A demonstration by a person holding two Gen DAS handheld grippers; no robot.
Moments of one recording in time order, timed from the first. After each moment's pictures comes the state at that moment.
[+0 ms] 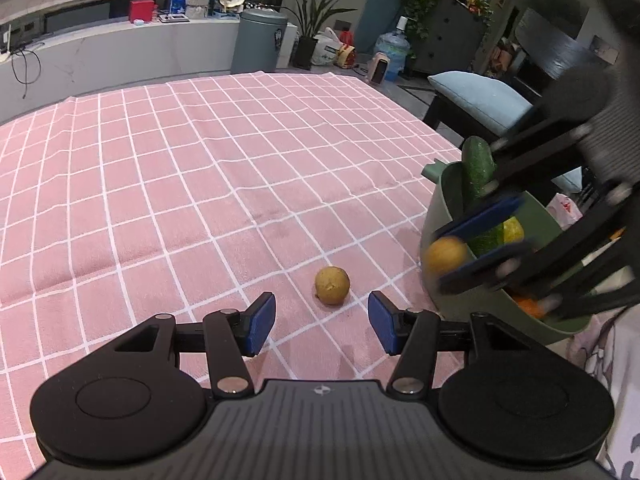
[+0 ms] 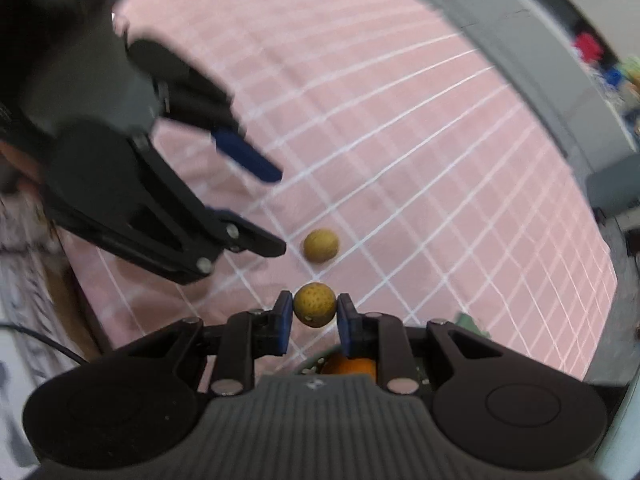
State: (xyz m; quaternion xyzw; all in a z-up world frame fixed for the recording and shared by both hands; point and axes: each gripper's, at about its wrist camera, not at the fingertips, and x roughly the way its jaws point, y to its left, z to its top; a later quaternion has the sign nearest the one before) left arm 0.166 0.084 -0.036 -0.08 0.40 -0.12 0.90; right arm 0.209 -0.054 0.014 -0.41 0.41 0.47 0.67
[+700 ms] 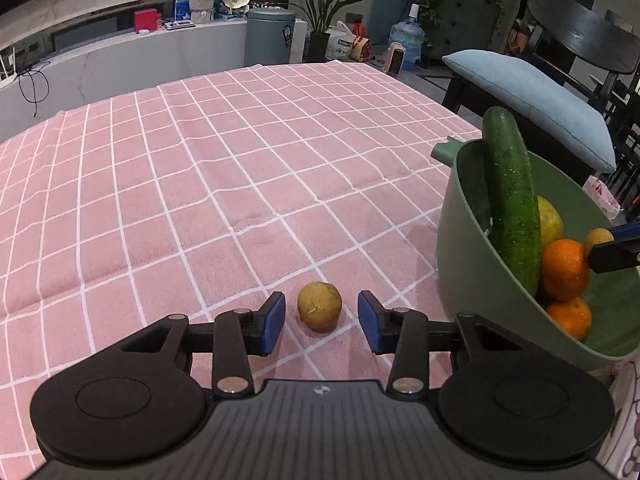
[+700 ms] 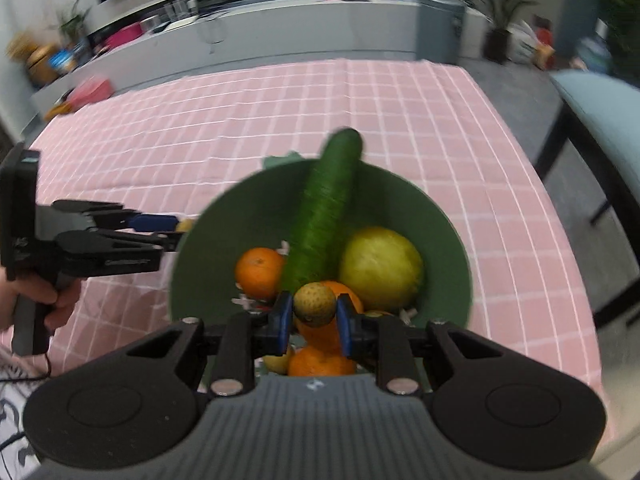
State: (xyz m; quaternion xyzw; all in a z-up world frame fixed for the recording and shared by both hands) left arm 0.196 0.043 -0.062 -0.04 0.41 -0.09 0.91; right arm 0.206 -0.223 0.000 -0.06 0.45 0.26 0.85
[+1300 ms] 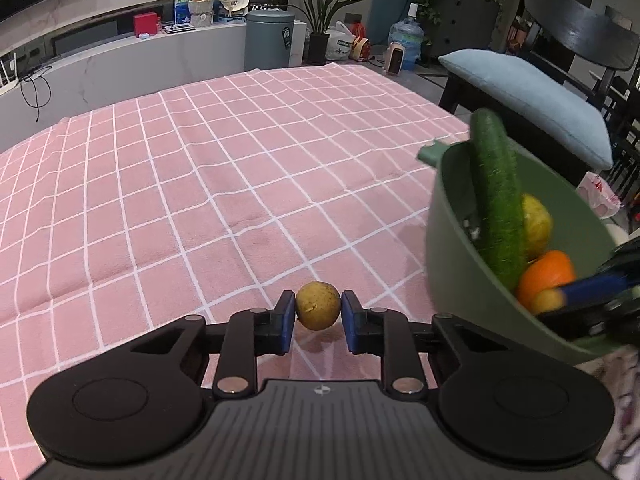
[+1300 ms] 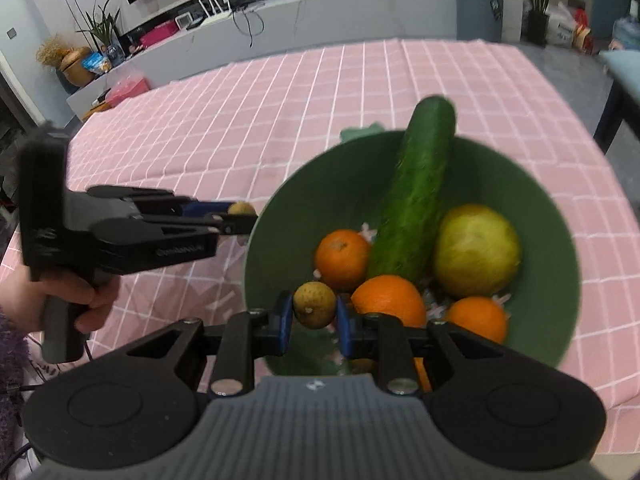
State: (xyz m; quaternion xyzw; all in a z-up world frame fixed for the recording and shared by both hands) left arm 0.181 0.038 -0.044 -0.04 0.41 -0.08 0.91; right arm 0.193 -0.186 -0.021 -0.03 0.47 0.33 0.82
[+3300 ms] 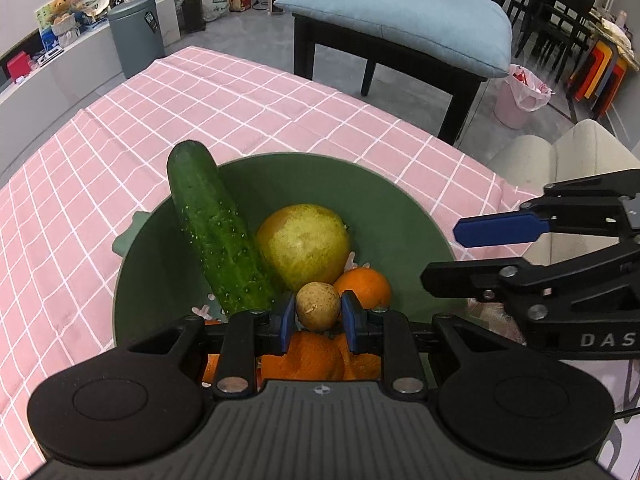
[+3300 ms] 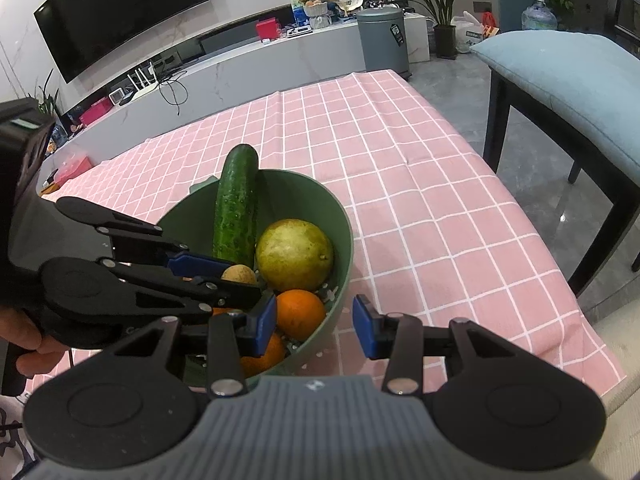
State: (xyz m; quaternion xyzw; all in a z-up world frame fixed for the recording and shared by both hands) left arm 0.227 -0.132 -0.017 0.09 0.48 -0.21 0.85; right arm 0.190 -0.311 -0.007 0.04 0.42 0.23 0.88
